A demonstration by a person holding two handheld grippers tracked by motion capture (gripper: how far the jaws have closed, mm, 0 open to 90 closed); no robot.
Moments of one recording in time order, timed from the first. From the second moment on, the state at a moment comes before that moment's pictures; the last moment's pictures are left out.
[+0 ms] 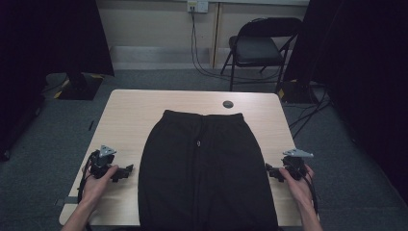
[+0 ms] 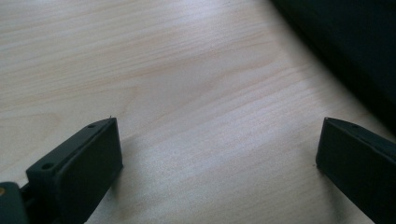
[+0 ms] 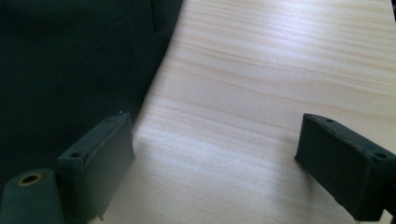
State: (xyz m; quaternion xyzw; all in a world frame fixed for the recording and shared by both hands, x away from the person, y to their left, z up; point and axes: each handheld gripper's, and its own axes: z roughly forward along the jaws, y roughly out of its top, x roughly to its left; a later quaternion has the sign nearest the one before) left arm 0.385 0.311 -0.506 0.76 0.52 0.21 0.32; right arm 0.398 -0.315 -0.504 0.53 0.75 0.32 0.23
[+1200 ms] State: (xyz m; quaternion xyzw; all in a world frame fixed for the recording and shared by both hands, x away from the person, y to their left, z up) left arm 0.401 0.239 -0.436 0.82 0.37 0.18 0.39; right arm 0.346 -0.158 -0.408 0.32 0.82 0.43 0.21
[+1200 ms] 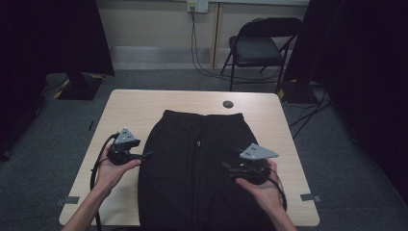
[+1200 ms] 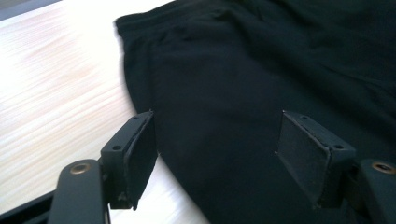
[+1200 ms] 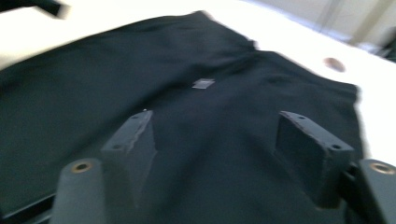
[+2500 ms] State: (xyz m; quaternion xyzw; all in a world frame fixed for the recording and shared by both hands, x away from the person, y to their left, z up) left arm 0.356 0.216 -0.490 0.86 0.35 0.12 0.34; right arm 0.321 -0.084 -0.491 0.23 0.91 0.35 0.09
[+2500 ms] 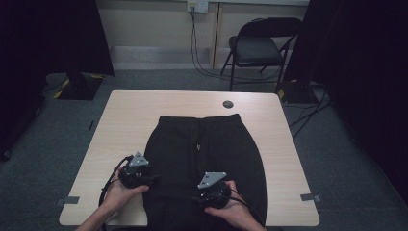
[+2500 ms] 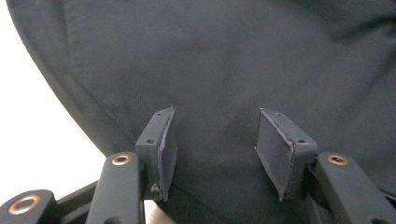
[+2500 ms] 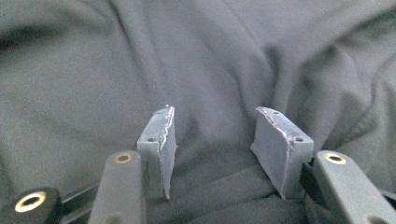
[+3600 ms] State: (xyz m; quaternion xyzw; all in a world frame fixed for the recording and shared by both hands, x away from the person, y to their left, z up) left arm 0.404 0.210 -0.494 0.85 0.35 0.14 0.36; right arm 0.294 0.018 -0.458 0.15 0.90 0.40 0.03
